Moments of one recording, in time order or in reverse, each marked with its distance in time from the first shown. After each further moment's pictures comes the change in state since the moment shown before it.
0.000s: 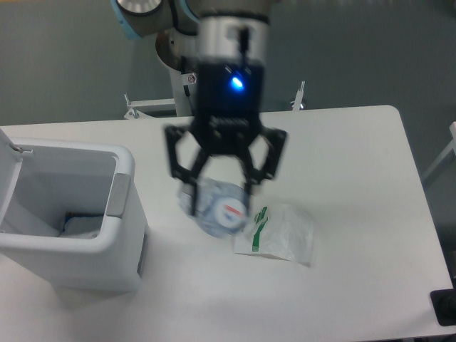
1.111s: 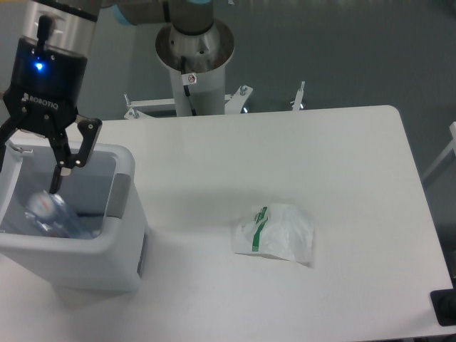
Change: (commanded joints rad) arm -0.210 0.018 -0.182 -0.003 0.009 0.009
